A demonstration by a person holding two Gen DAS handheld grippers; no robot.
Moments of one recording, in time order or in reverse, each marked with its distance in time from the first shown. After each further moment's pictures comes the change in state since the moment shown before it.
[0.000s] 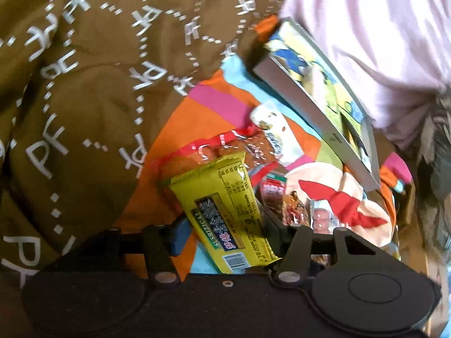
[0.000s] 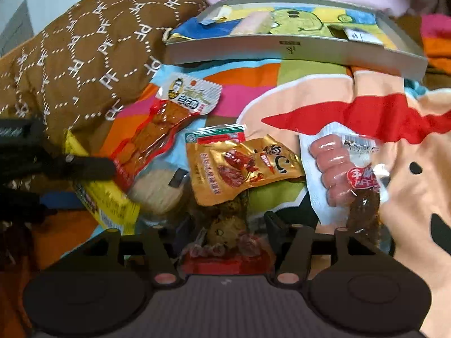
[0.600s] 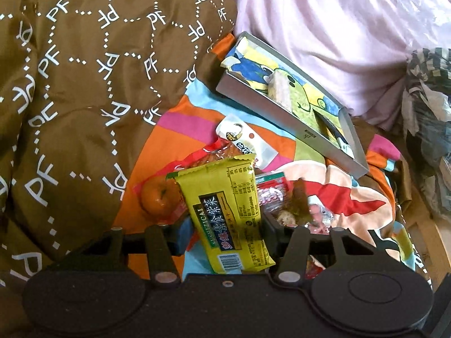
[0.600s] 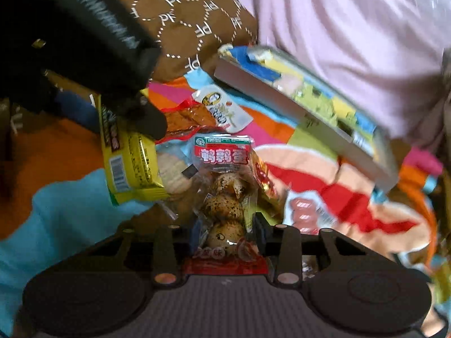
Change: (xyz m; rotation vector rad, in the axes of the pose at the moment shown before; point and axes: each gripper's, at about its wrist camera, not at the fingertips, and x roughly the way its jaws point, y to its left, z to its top) left arm -0.017 -0.022 -0.015 0.186 -0.108 -0.001; right arm -0.022 0.072 -0.034 -0.519 -0.155 -0.346
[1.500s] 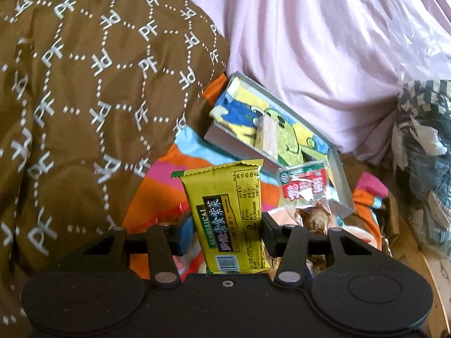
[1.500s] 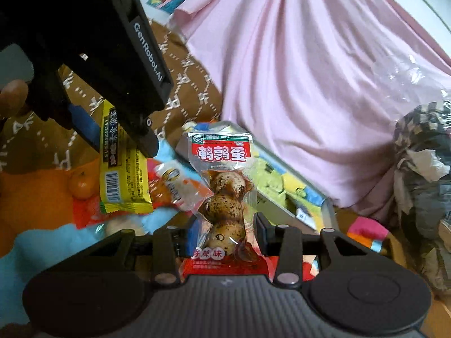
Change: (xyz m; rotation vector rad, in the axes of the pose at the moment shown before) left arm -0.017 -0.015 0.034 -0.016 -0.130 -0.018; right arm -0.030 -0.006 0.011 -0.026 -0.304 -0.192
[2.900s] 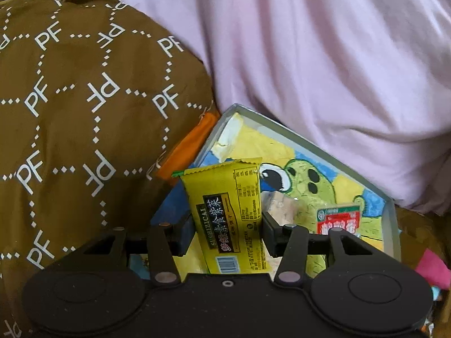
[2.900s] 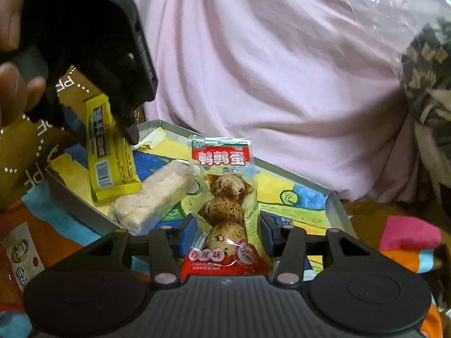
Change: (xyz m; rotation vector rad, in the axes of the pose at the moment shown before) left arm 0.183 -0.082 0.134 0.035 0.024 0.257; right arm 0.184 -0.097 0.007 0.256 0.033 0.003
